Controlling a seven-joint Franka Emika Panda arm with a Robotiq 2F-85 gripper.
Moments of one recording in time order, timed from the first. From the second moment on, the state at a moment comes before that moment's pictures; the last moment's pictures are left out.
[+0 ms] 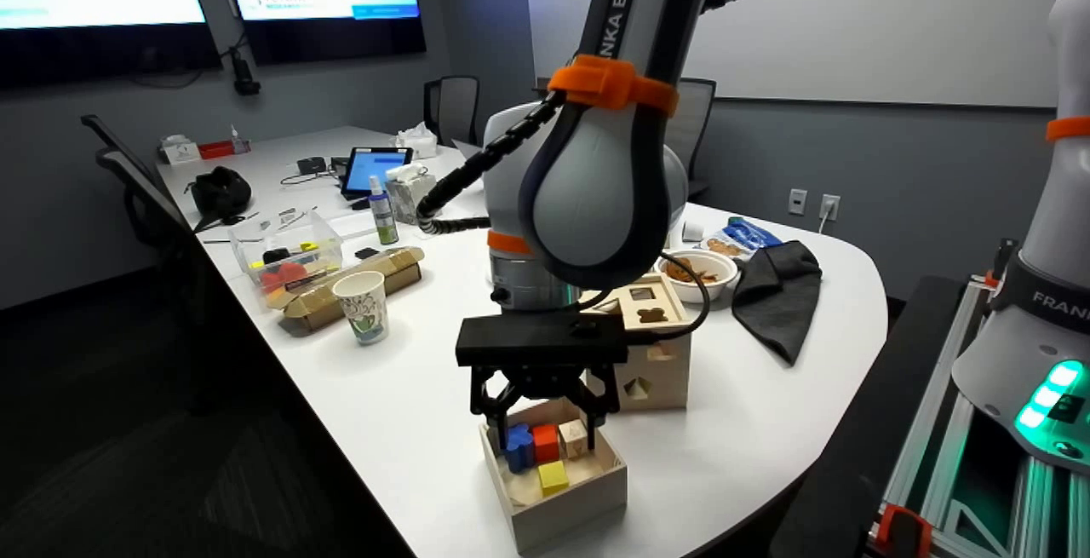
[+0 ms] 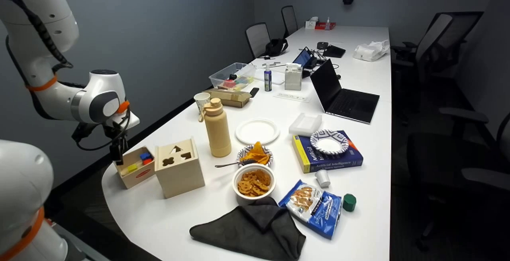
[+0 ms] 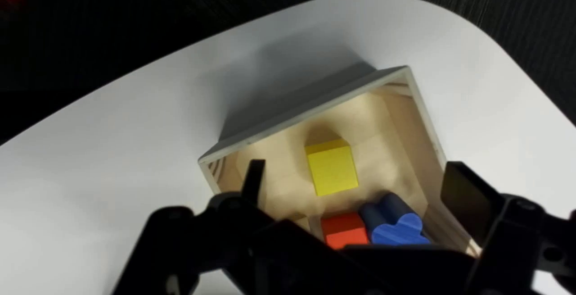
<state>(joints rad) 0.47 0.47 0.26 -2.41 0.26 2.88 1.22</state>
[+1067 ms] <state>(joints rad) 0.34 0.58 0.30 -2.34 0.27 2.87 0.81</state>
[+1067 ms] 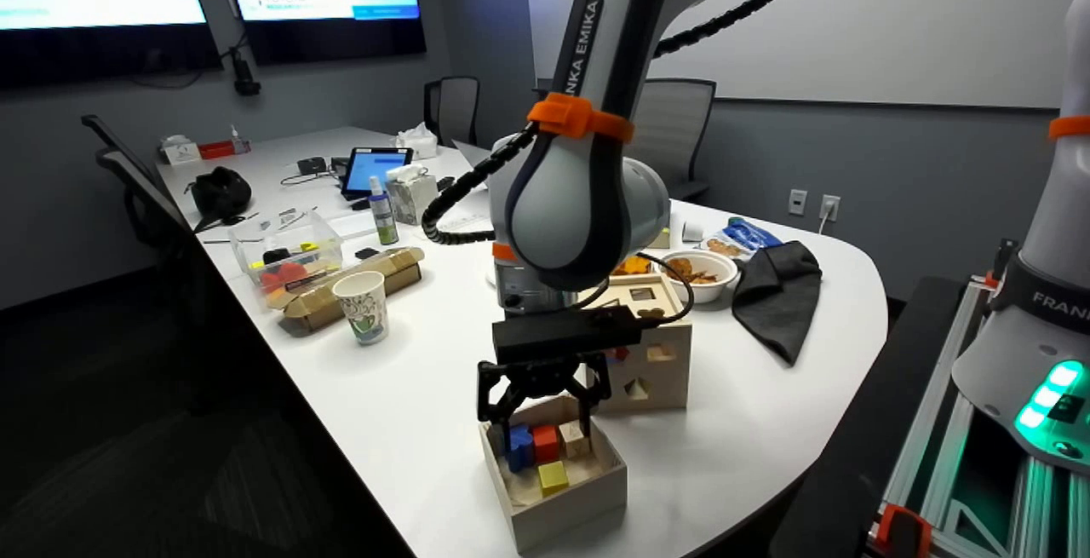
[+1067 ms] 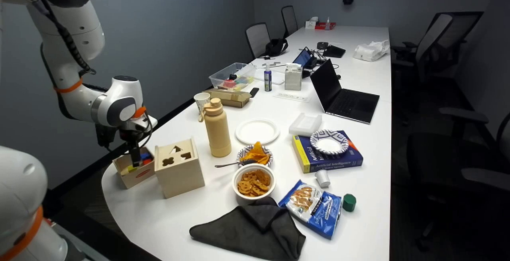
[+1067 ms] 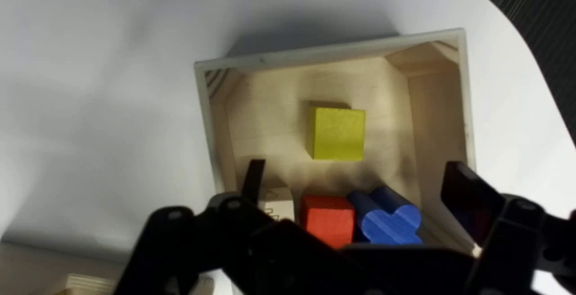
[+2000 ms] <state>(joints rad) 0.32 0.65 0.30 -2.25 0.32 2.73 0.68</state>
